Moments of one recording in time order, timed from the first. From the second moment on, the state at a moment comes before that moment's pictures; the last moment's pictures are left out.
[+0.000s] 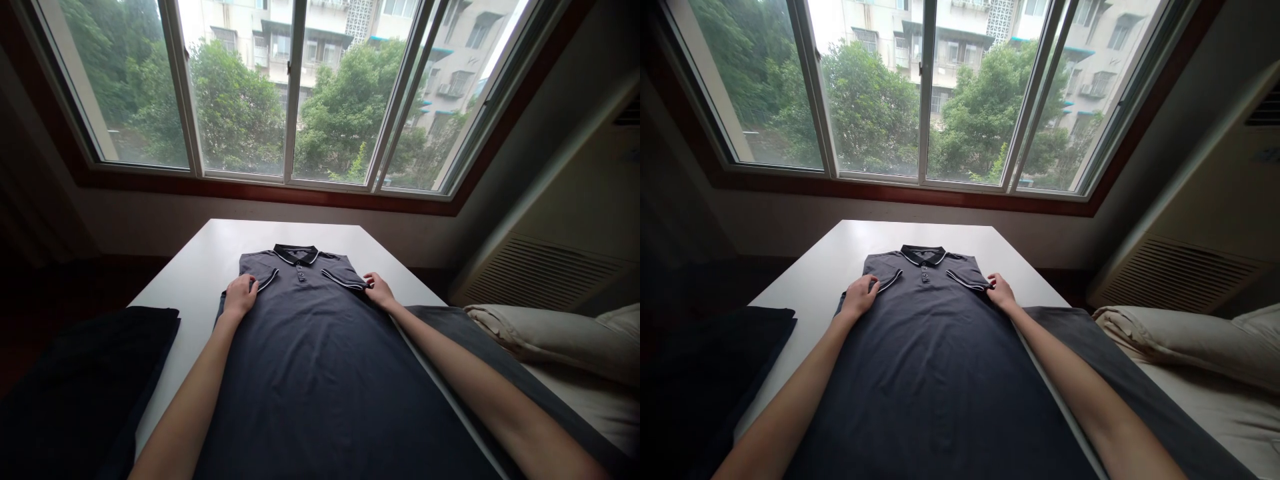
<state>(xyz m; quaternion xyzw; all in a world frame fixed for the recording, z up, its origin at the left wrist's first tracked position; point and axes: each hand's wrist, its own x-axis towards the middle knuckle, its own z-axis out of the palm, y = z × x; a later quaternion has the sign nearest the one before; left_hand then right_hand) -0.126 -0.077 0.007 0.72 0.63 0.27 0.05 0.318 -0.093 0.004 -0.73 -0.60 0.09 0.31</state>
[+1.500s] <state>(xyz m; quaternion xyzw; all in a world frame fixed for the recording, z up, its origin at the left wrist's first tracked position) -0.125 -0.082 0.003 0.74 0.62 0.28 0.03 0.319 -0.117 0.011 -0.75 -0.65 -0.05 0.12</state>
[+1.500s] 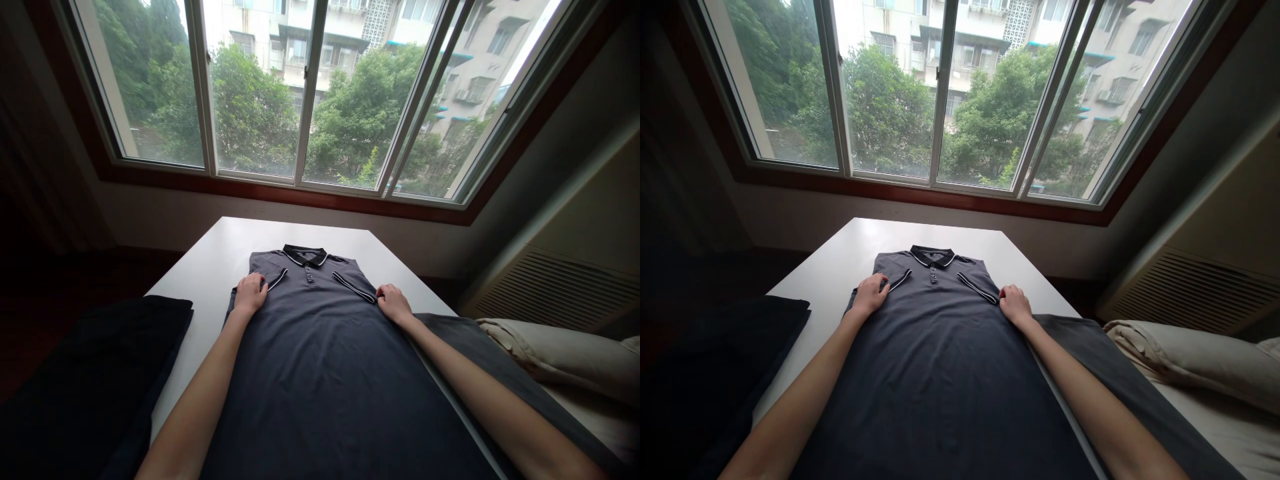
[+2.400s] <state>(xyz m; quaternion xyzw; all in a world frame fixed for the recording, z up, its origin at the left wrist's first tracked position) -0.120 -0.090 0.011 0.73 0.62 0.27 0.02 0.310 -0.035 0.042 -0.75 -0.64 0.05 0.14</state>
